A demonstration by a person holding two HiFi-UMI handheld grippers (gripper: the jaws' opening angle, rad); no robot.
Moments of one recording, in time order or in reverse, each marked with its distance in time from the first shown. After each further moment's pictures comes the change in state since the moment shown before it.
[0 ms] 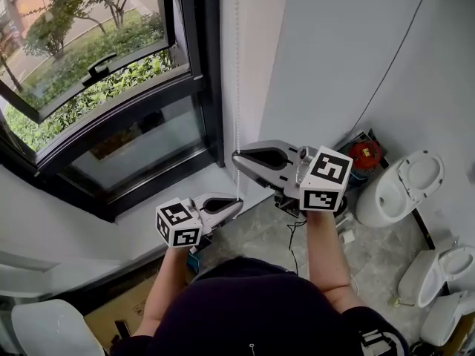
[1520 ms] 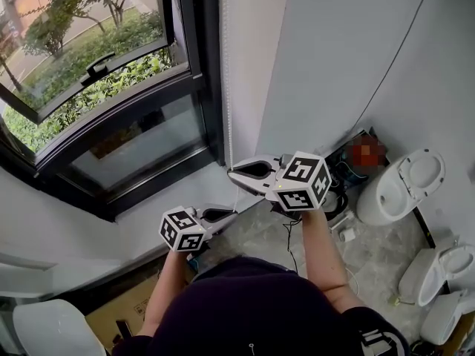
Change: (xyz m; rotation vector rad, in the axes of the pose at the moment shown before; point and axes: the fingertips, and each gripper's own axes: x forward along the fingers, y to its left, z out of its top) left arm -0.004 0.015 -0.071 -0.076 0.186 0.052; right arm 0.015 -0.017 -0.093 0.064 0.331 -0.027
